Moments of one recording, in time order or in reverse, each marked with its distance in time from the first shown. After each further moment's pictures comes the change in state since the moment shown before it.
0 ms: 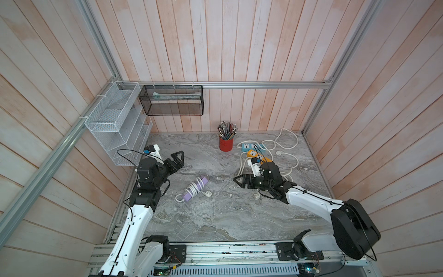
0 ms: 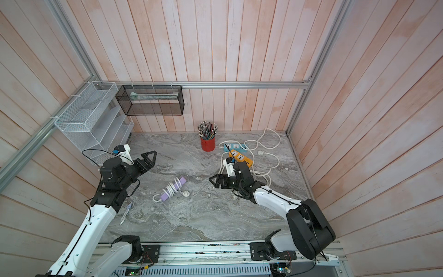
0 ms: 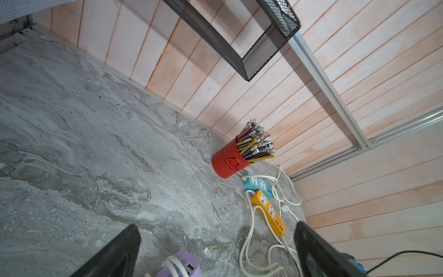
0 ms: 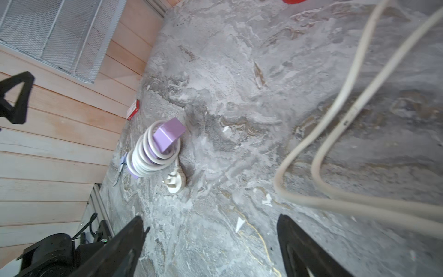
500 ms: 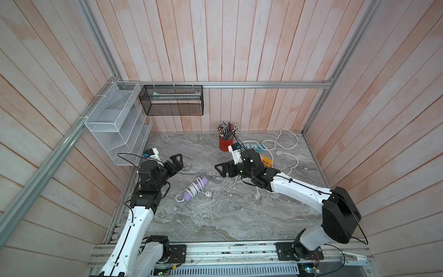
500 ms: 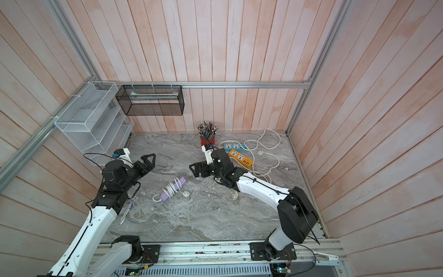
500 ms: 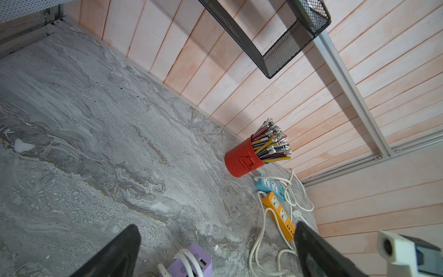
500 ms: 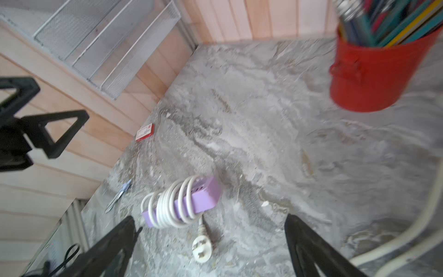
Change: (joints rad) left arm 0.002 -0.016 -0.038 -0.017 -0.051 -0.018; right arm 0.192 0.149 0.383 -0.100 0.319 -0.146
